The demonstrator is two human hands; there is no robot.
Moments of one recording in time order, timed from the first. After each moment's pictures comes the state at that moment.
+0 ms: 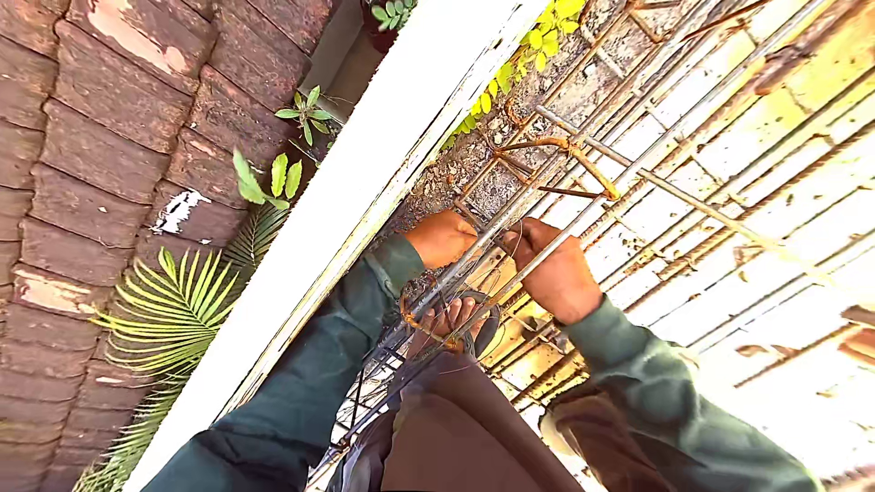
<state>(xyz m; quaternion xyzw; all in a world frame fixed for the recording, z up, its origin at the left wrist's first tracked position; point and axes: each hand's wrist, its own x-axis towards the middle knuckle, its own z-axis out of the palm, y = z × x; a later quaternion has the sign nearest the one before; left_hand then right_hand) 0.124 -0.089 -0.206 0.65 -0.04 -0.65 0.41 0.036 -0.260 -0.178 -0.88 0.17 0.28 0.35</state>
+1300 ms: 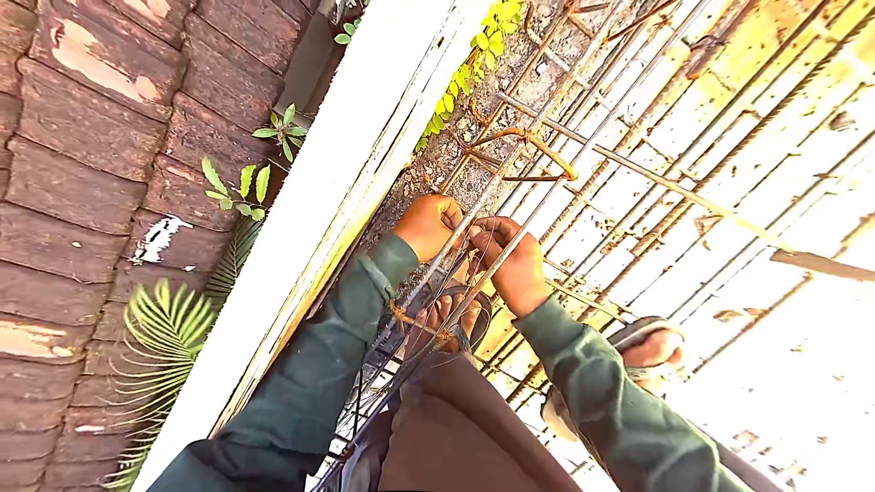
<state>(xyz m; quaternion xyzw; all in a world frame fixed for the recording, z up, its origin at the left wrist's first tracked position) 0.121 -0.104 -0.193 0.72 -0.01 -0.57 0.40 0.007 -0.233 -0.195 -0.71 0.34 0.16 0.59</state>
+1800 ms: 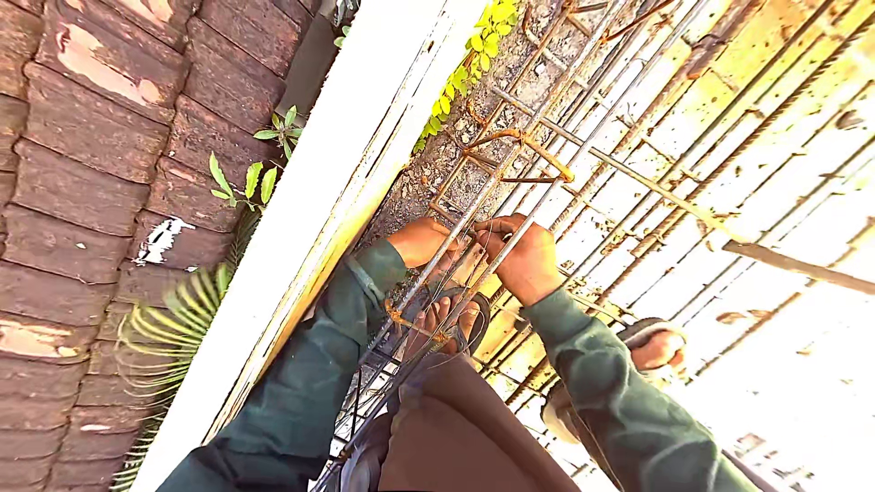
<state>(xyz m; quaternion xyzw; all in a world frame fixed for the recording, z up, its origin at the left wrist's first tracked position) 0.118 -0.093 -0.210 0.60 0.06 -0.69 0.40 0.019 -0.254 -0.201 -0.83 0.28 0.18 0.44</state>
